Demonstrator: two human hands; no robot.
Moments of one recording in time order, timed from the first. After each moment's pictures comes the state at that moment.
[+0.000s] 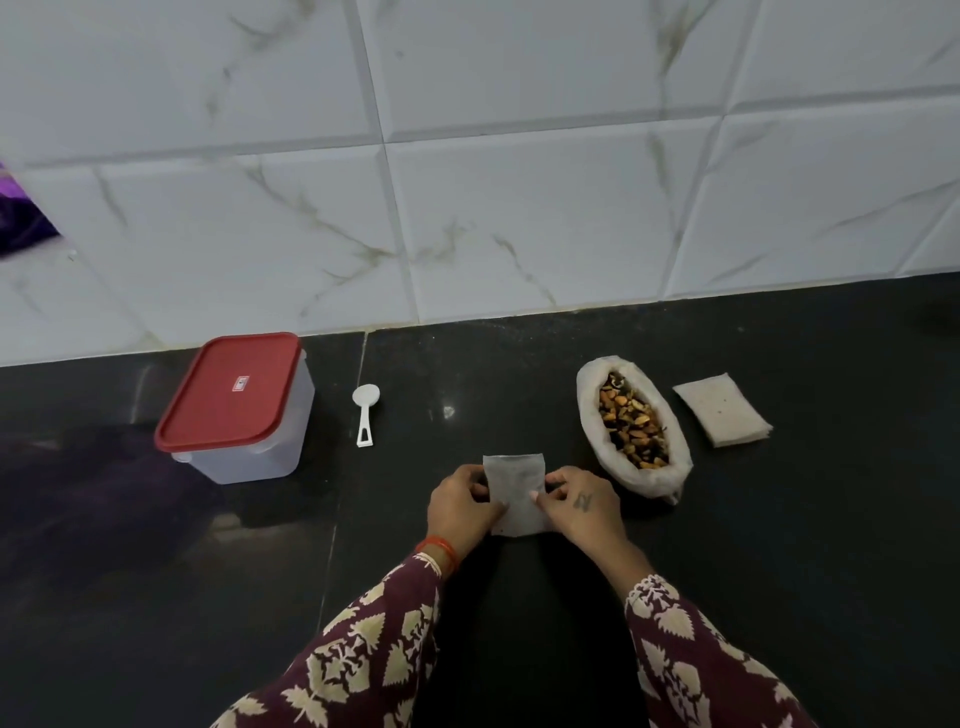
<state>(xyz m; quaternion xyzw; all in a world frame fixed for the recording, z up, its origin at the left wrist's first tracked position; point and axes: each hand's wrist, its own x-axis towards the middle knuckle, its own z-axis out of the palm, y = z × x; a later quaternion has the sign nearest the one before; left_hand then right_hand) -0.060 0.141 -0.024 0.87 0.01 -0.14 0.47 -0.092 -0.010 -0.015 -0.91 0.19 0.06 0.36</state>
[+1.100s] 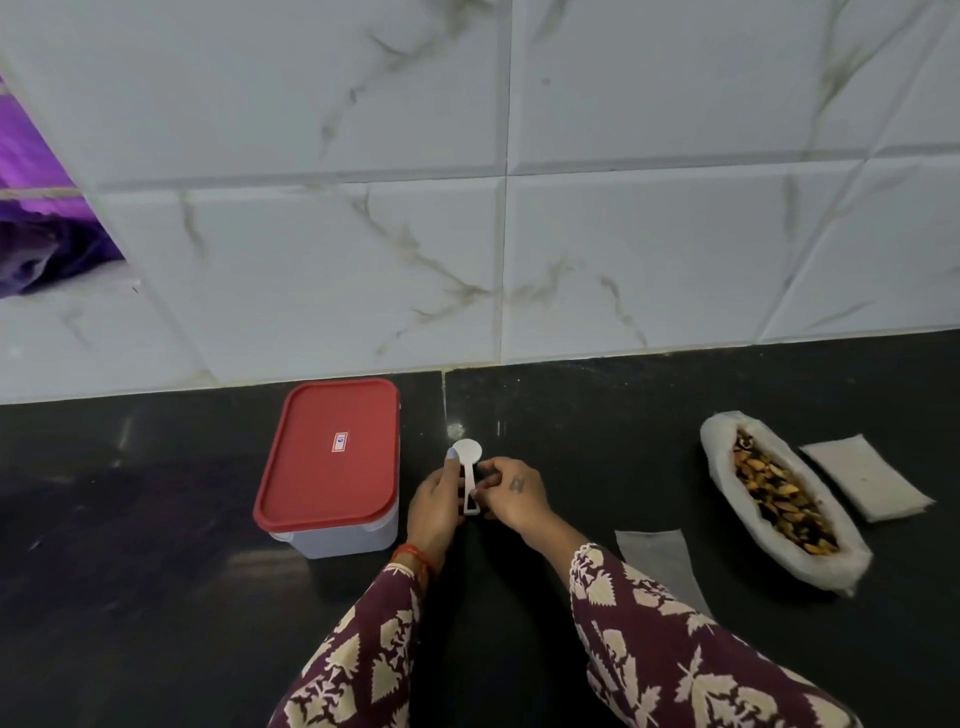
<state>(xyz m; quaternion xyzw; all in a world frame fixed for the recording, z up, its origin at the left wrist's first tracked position) 0.057 0.279 -0.011 0.74 0.12 -0.16 0.64 0.062 0.172 -0.017 -0.84 0.17 0.11 0.51</state>
